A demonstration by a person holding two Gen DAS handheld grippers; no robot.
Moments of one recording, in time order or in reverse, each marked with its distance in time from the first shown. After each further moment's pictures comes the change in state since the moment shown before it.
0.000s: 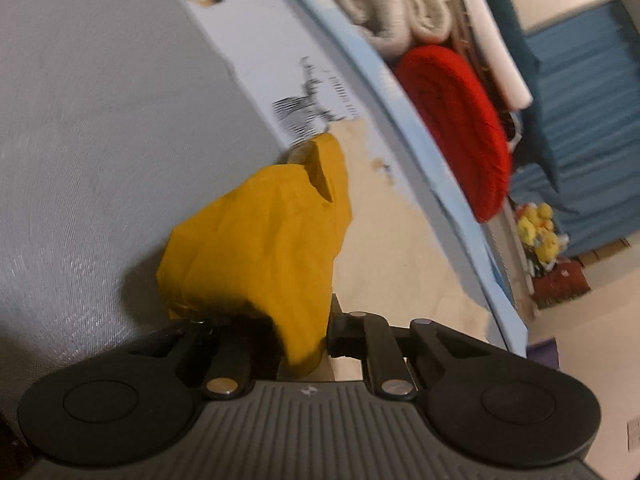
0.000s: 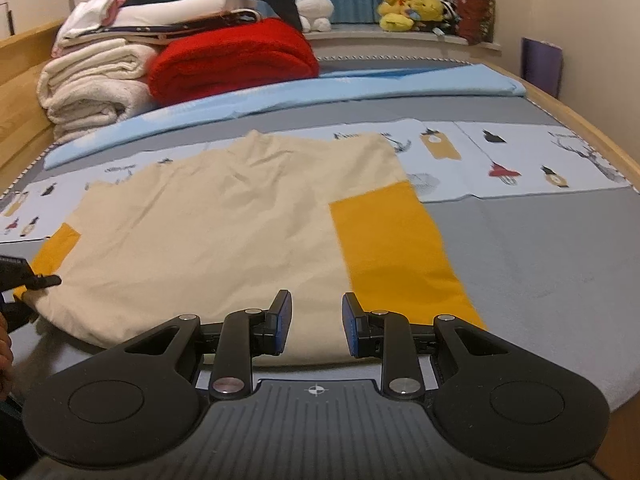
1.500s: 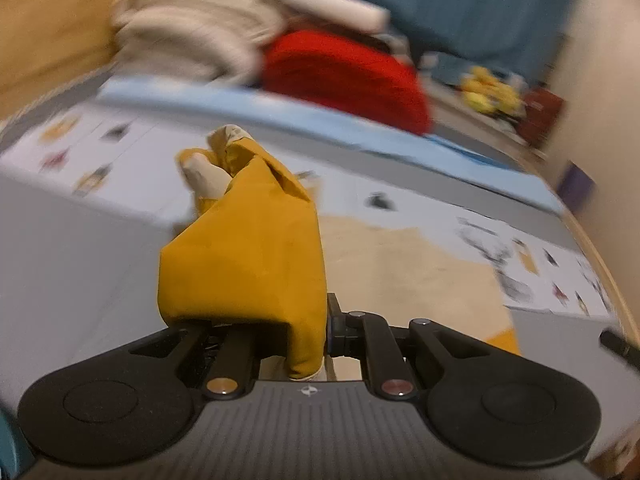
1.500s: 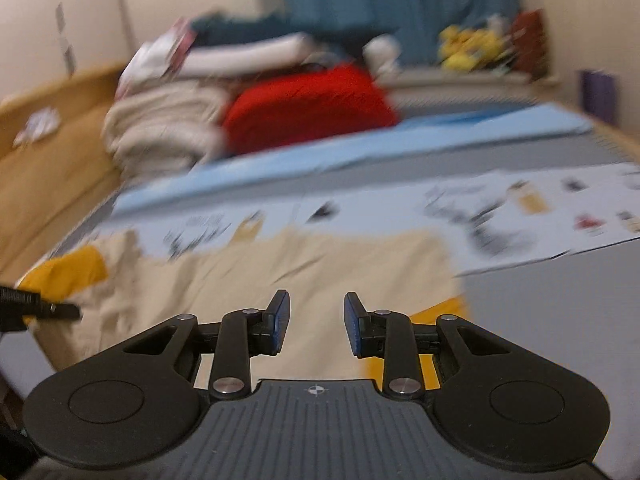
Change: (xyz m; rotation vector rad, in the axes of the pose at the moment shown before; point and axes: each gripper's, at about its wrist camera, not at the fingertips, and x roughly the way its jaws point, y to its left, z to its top) left arm -0.083 -0.115 -0.029 0.739 -0.061 0.062; right arm -0.034 0.030 0.046 0.037 -0.166 0.136
